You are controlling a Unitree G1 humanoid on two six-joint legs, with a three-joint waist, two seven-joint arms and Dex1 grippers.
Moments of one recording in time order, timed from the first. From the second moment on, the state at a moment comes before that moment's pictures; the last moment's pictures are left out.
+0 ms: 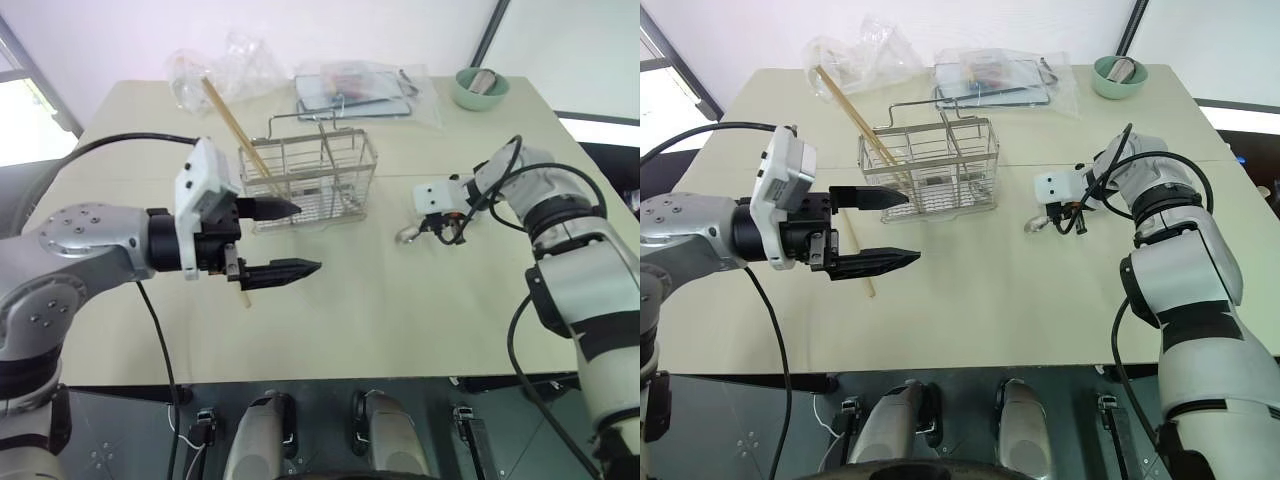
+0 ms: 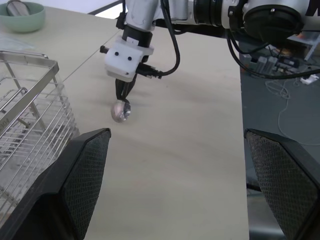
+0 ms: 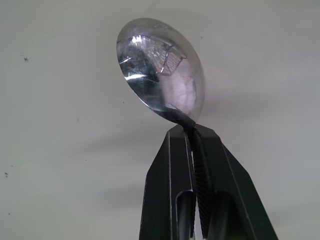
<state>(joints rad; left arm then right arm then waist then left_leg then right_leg) -0.57 0.88 0.13 -0.59 -1.08 0.99 -0.72 -1.31 -0.61 0.42 1.36 -0.51 -0.43 1.25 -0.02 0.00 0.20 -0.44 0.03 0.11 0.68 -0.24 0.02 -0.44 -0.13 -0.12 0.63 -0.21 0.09</state>
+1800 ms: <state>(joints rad) -0.68 0.92 0.23 -0.37 -0.89 0.92 -0.75 -1.20 -0.57 -0.08 0.64 0.39 0.54 1.14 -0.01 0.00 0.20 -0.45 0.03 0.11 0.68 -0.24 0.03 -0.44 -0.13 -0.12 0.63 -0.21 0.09</state>
